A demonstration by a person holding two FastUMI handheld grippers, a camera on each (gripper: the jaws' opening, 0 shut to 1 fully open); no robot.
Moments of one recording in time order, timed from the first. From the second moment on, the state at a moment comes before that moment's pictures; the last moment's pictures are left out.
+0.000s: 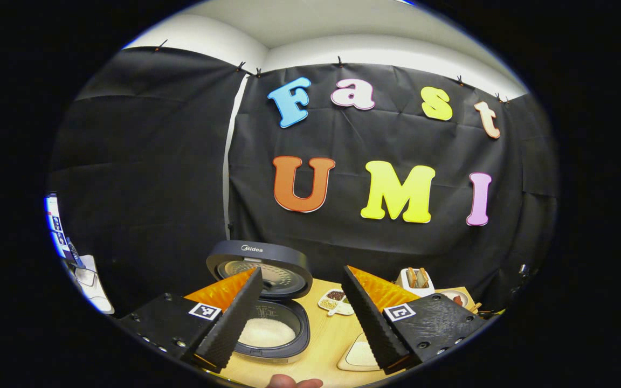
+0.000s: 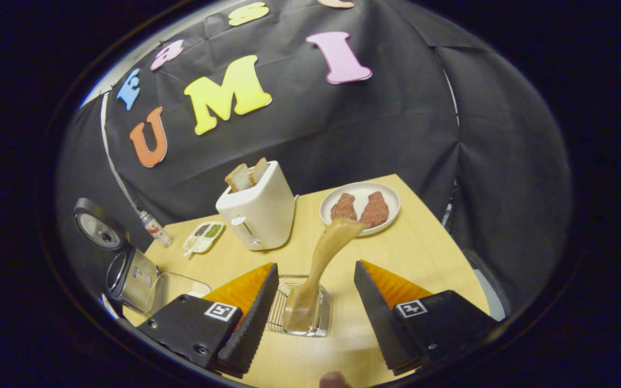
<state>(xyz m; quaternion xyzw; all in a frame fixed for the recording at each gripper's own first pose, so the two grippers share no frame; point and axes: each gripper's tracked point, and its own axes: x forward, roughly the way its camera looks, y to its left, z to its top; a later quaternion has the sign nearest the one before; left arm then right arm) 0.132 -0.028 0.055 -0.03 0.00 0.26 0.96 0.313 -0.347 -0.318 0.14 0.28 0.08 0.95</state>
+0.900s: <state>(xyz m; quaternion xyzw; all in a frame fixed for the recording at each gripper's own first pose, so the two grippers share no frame) 0.106 -0.013 0.032 -0.02 0.03 0.28 0.96 0.327 -0.337 -0.331 0.20 0.31 0.09 0.92</state>
